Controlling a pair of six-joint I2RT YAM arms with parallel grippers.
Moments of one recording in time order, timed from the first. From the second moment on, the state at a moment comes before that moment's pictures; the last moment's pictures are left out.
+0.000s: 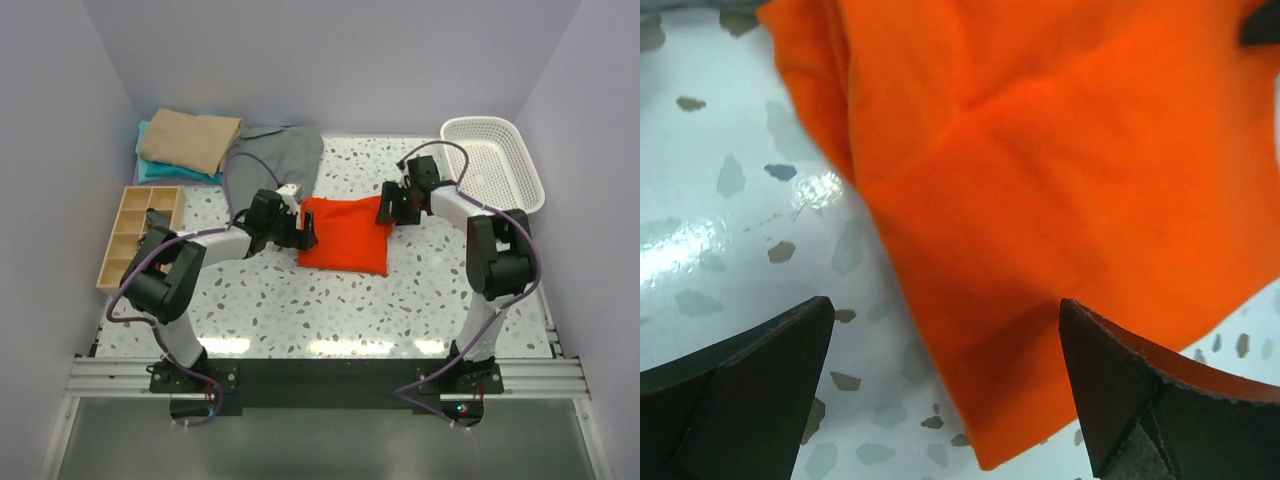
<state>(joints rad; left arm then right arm) -0.46 1.75 0.91 0.14 0.23 -0.28 0.20 1.90 1.28 -0.39 -0.21 0.29</state>
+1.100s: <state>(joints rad) -0.50 2.28 1.19 0.75 0.84 -0.54 0.18 1.69 1.15 -0.49 -0.05 0.30</state>
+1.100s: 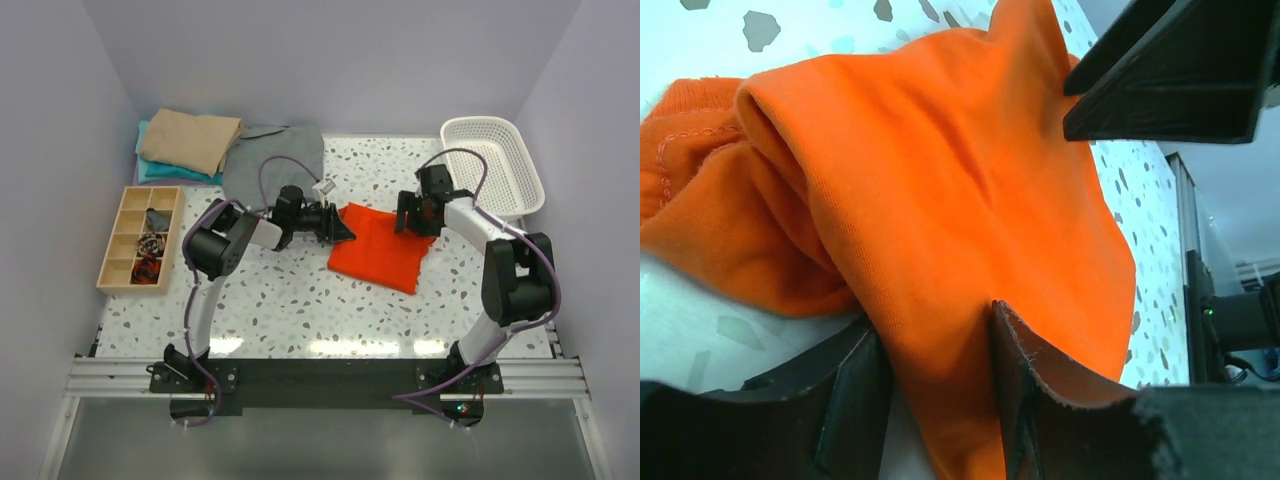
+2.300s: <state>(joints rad) -0.50 2.27 1.19 0.63 0.84 -0.54 0.04 1.67 0.87 -0.07 -0.19 0.38</state>
